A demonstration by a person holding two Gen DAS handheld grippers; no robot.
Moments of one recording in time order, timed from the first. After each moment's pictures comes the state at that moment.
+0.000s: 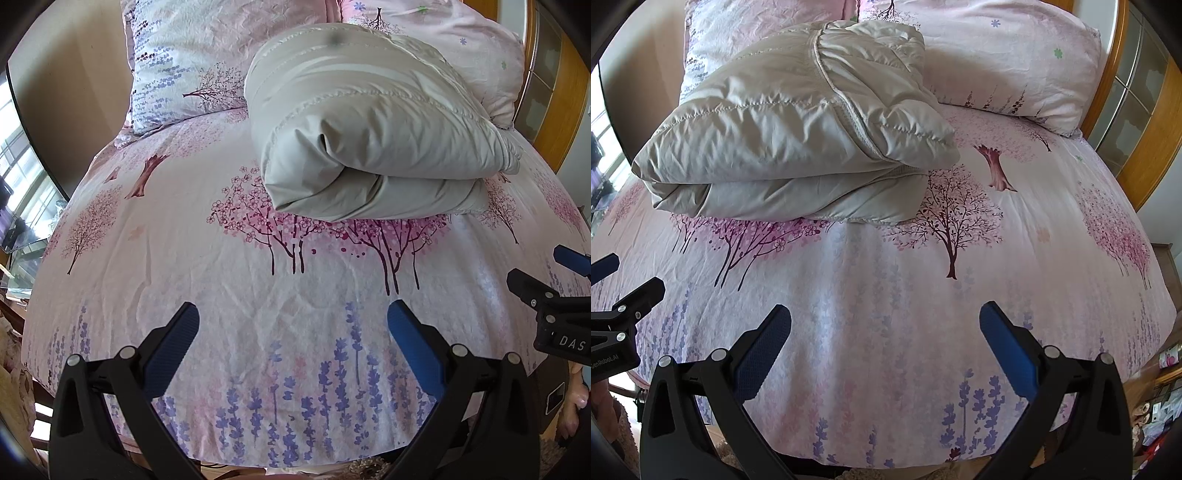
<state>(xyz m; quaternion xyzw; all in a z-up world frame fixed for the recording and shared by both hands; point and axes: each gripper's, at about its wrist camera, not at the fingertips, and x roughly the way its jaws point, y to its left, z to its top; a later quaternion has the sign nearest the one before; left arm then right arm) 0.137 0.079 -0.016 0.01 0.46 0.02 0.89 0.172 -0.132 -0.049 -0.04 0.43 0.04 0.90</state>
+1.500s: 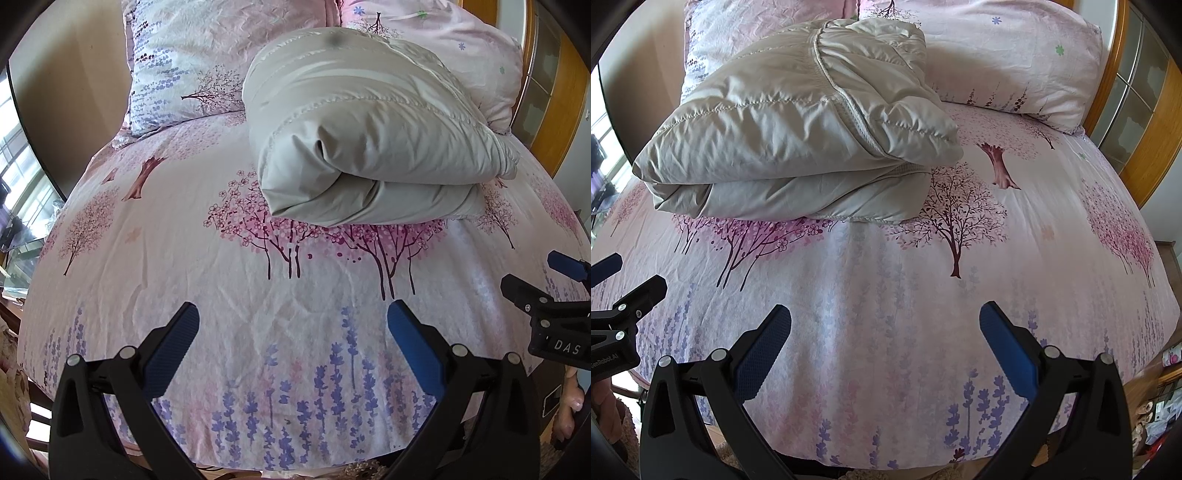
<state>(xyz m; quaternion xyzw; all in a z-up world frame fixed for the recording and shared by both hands) 0.138 0.080 -0.015 0.00 0.45 0.01 0.89 0.174 -0.130 -0.051 -0.04 0.44 0.04 0.90</state>
